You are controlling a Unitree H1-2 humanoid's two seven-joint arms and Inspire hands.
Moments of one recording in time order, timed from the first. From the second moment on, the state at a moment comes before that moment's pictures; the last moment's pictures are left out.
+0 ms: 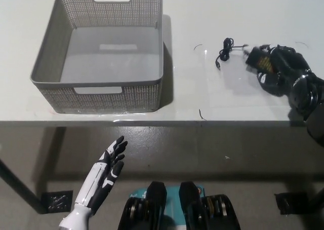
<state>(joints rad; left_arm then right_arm) -0.03 0.14 -0.10 0.03 0.10 -0.24 -0.10 -1.06 -0.33 0.42 1.32 -0.60 -0.16 -0.17</state>
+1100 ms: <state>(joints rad) -0.03 0.14 -0.10 0.03 0.13 -0.22 -0.11 -1.18 -0.30 0.28 0.82 -0.56 -0.21 -0.36</state>
